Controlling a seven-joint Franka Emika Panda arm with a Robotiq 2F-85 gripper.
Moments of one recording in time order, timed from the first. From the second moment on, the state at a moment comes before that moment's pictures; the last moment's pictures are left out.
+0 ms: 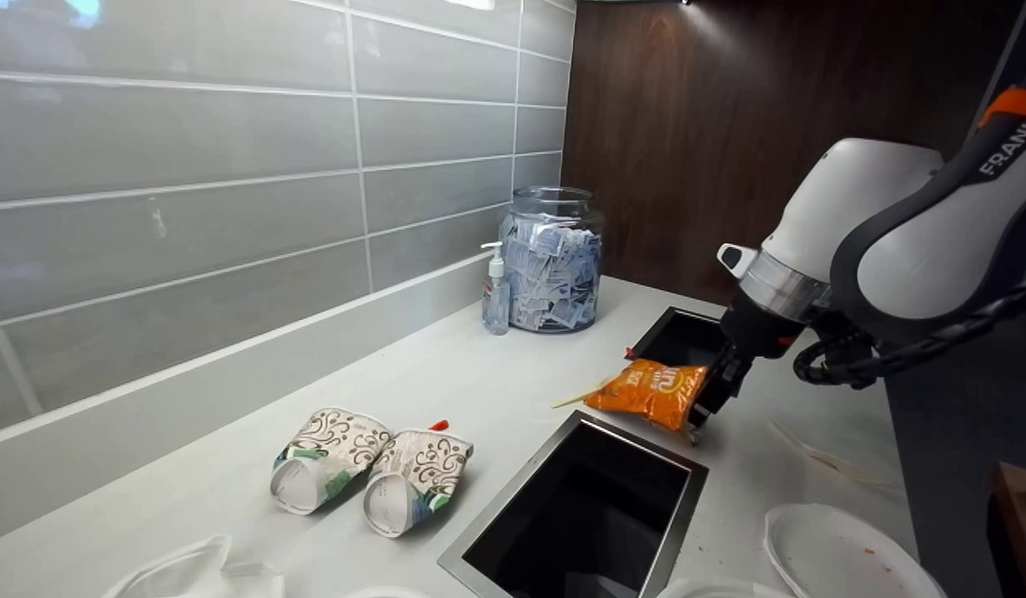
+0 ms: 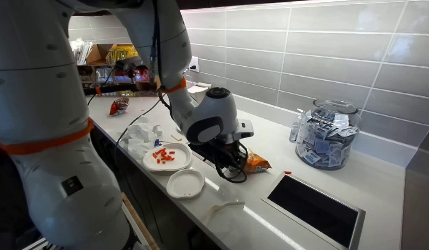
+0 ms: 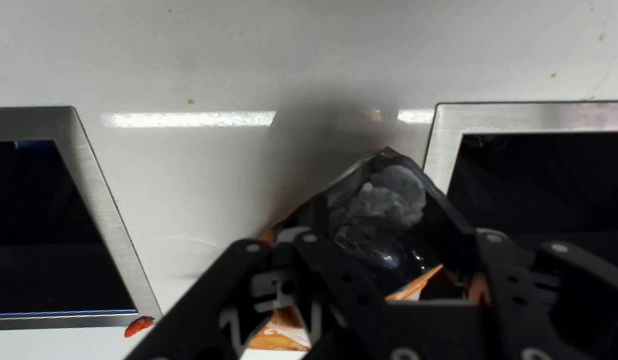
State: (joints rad) arm 0.07 0.07 0.02 -2.74 0.33 3.11 -0.30
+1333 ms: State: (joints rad) arm 0.04 -0.13 -0.02 -2.74 -0.07 2.59 0.13
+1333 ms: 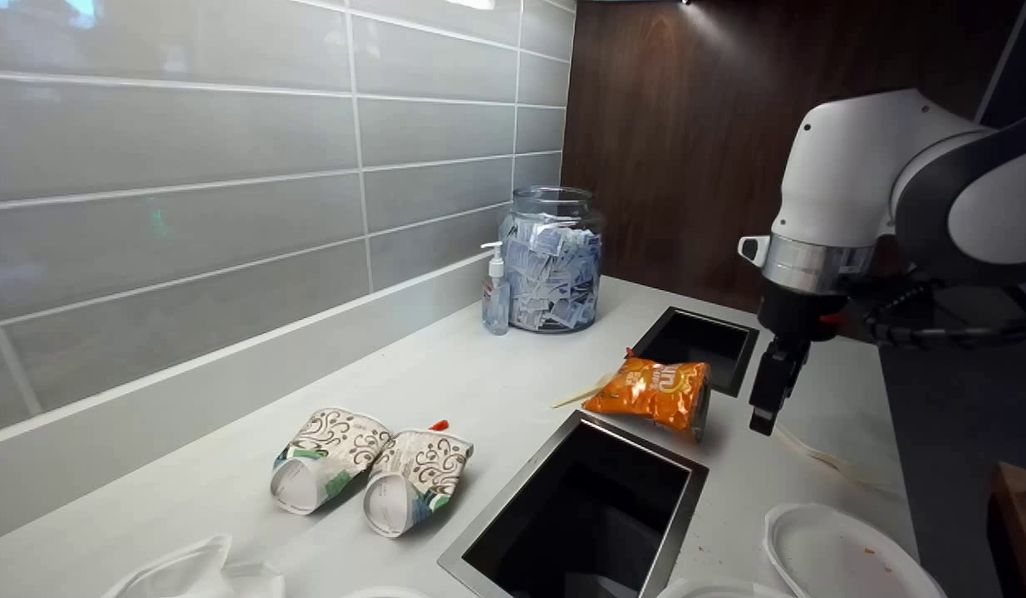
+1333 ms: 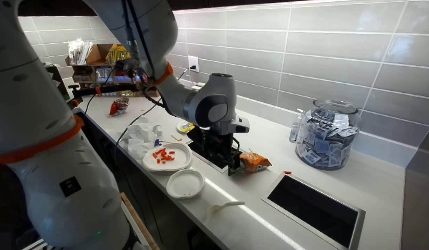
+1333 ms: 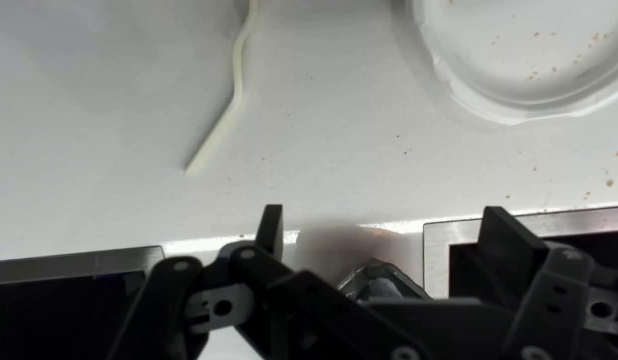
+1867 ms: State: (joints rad) arm 0.01 -0.22 0.01 -2.61 -0.06 2.38 0.18
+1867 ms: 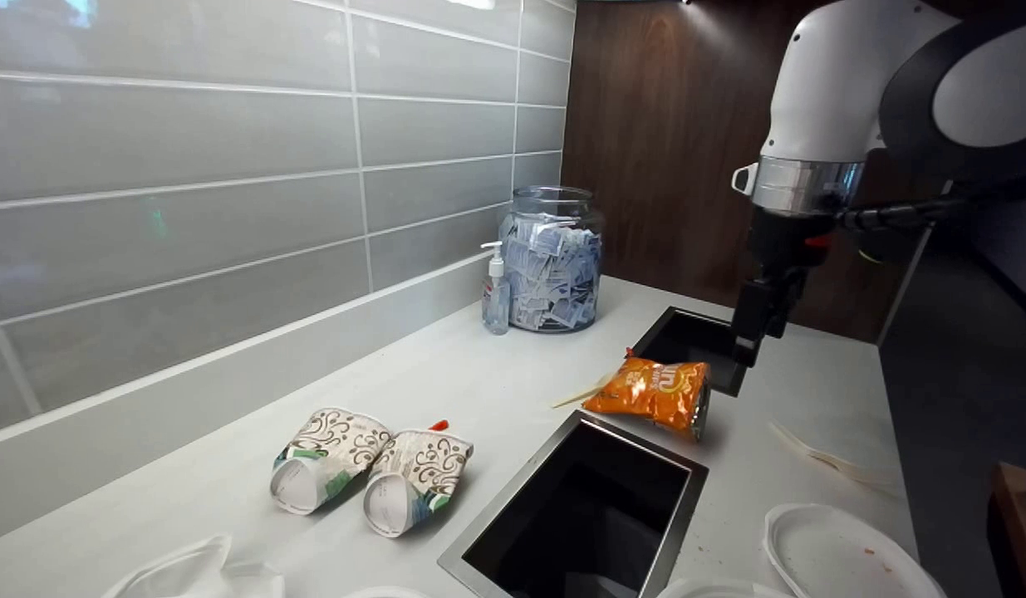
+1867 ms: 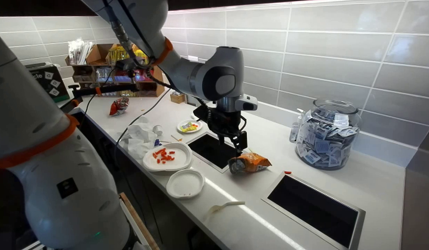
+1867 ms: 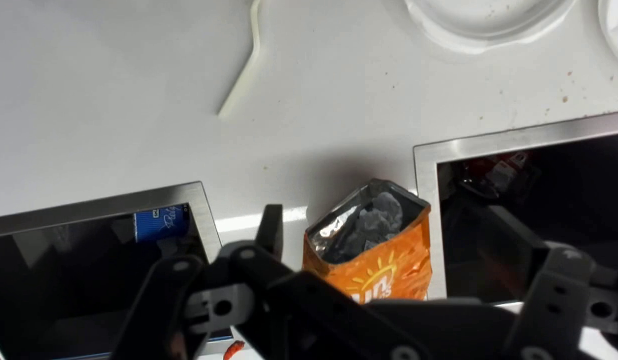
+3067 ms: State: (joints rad) arm 0.00 0.21 -0.01 -2.26 -0.07 2.38 0.11
